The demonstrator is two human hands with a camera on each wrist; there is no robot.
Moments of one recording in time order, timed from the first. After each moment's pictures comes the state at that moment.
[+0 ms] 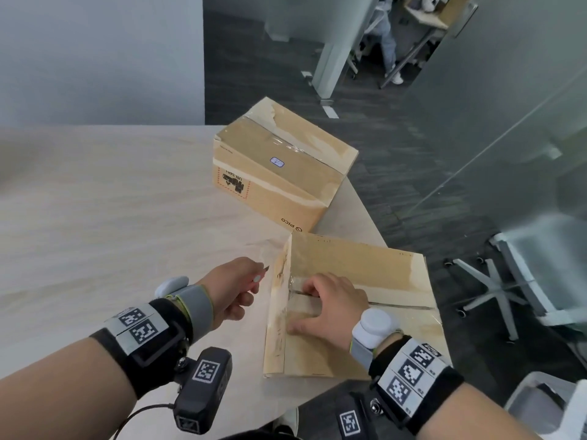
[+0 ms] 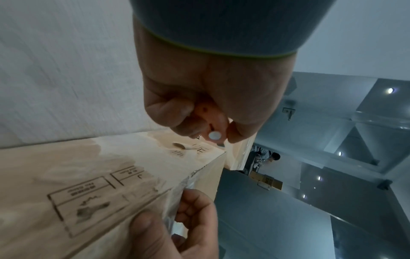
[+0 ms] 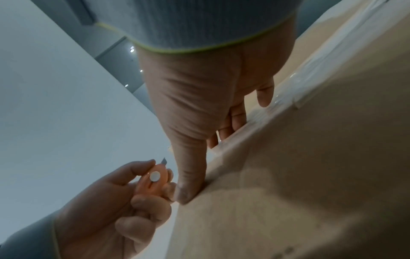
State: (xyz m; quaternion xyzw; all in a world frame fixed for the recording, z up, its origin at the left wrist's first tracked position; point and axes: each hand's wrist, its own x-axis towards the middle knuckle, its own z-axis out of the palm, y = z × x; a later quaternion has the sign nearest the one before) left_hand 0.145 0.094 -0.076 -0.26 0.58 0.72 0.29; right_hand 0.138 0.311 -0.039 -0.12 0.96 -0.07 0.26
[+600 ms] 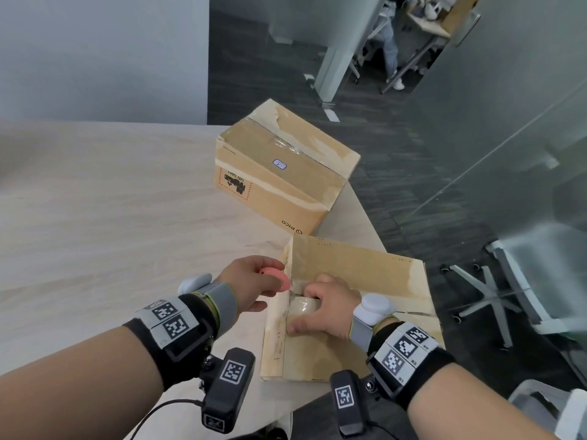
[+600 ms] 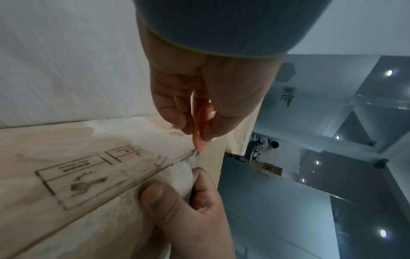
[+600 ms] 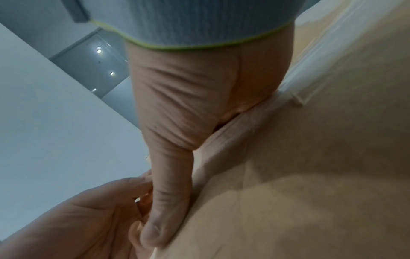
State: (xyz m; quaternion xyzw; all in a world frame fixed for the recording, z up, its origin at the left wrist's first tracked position) left_hand 0.137 0.114 -0.077 -0.21 0.65 0.70 0.23; right_hand 0.118 0.314 -0.046 -0.11 0.93 -0.12 0.33
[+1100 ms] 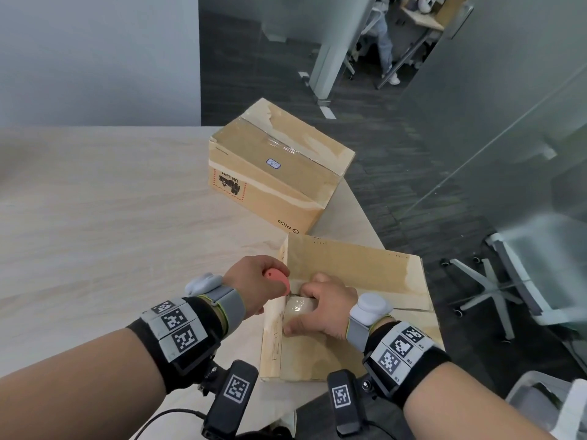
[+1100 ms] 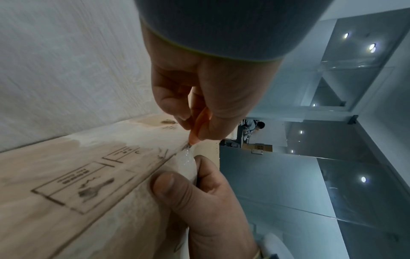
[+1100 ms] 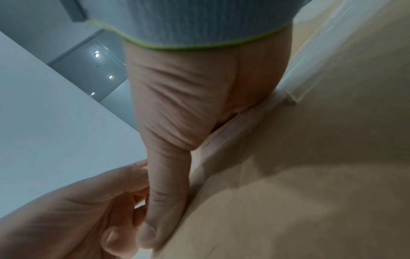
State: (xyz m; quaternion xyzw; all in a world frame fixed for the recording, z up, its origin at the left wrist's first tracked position) left_hand 0.134 0.128 -0.057 -0.14 0.77 0.58 0.22; right_hand 0.120 0.317 -0.052 -0.11 0.93 -0.13 0.31
